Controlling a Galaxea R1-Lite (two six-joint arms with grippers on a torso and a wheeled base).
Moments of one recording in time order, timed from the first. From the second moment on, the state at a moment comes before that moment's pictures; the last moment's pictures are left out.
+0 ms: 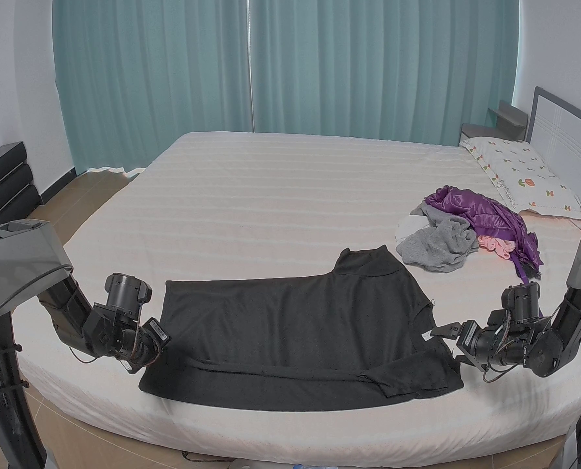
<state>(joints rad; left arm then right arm) -0.14 2.17 -0.73 -0.45 0.08 -0.93 0.09 2.10 -0.38 -0.95 0.27 0.76</state>
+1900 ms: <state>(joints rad) -0.13 2.11 -0.69 -0.45 0.06 -0.96 0.10 2.29 -0.47 -1.06 0.28 0.62</state>
